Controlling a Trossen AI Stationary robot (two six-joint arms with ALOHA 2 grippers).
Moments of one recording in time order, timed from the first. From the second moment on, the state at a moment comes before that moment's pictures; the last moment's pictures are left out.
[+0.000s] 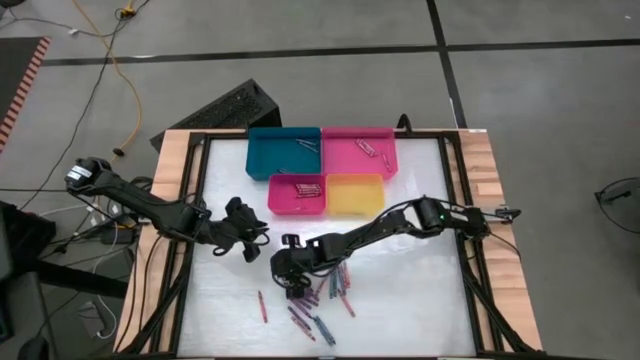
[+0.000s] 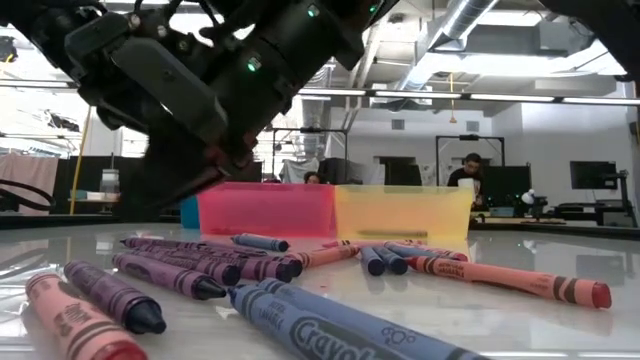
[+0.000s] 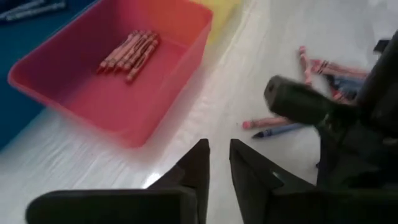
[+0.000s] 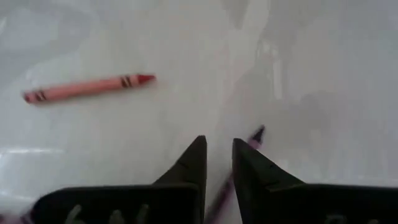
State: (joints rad) left arm -0.36 1.00 0.51 -0.23 -0.55 -0.58; right arm 0.24 2.30 1.81 -0.26 0.11 0.08
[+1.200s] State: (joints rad) left arm -0.36 1.00 0.52 -0.23 -0.56 -0.59; right arm 0.20 2.31 1.83 -0.48 0.08 0.16
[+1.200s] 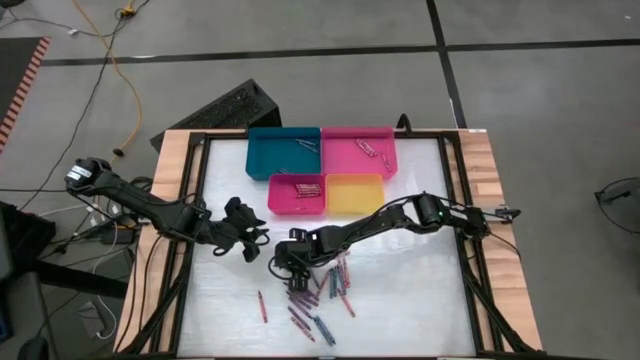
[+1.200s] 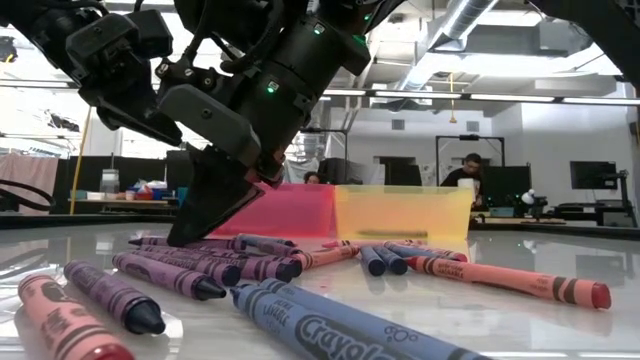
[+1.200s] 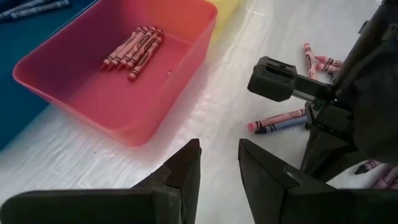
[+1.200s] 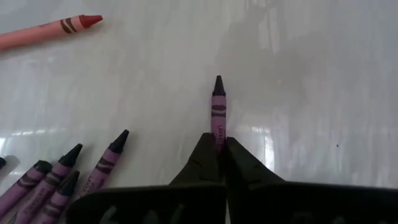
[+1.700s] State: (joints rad) left arm -0.36 1.00 0.52 -0.25 -0.55 -0.59; right arm 0.17 2.31 1.93 -0.58 0.11 -0.01
